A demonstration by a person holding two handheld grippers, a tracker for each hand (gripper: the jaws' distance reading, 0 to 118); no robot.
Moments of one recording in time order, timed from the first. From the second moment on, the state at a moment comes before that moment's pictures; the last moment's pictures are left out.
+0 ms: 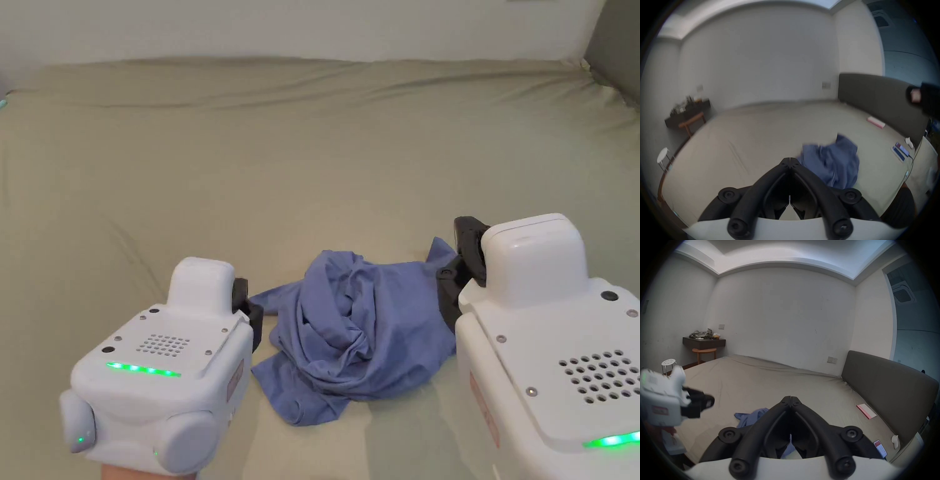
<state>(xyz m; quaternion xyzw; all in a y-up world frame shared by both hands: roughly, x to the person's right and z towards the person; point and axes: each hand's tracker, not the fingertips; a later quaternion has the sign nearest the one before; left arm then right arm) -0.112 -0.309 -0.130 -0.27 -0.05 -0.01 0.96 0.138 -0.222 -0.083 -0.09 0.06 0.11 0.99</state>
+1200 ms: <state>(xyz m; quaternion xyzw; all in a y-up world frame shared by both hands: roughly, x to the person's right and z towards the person) -0.111 -0.392 -0.167 -0.38 -0.09 0.02 0.92 0.186 -0.306 -0.209 -0.28 0.07 0.11 0.95</state>
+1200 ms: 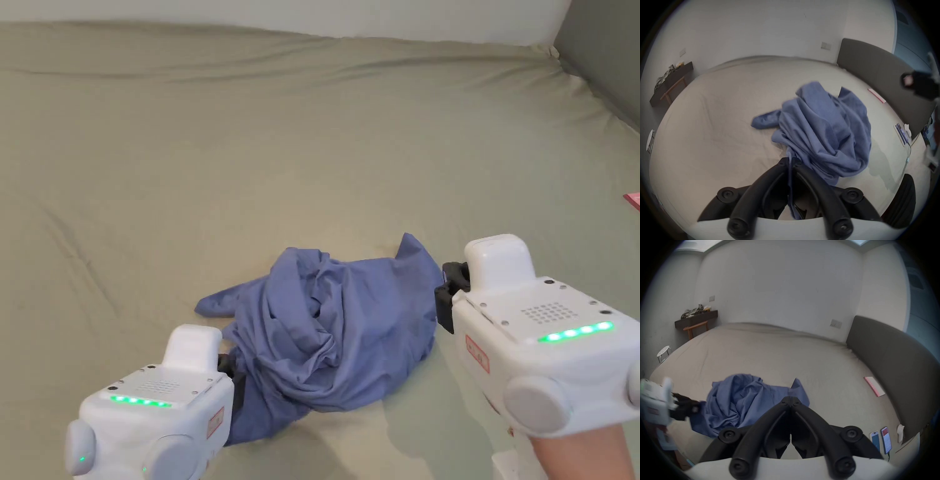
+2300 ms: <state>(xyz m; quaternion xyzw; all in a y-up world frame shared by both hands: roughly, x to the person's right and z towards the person) -0.161 -0.296 -0.147 -0.27 -0.04 0.01 0.96 0.224 -0.285 -0.237 -0.27 0.07 0.10 0.95</state>
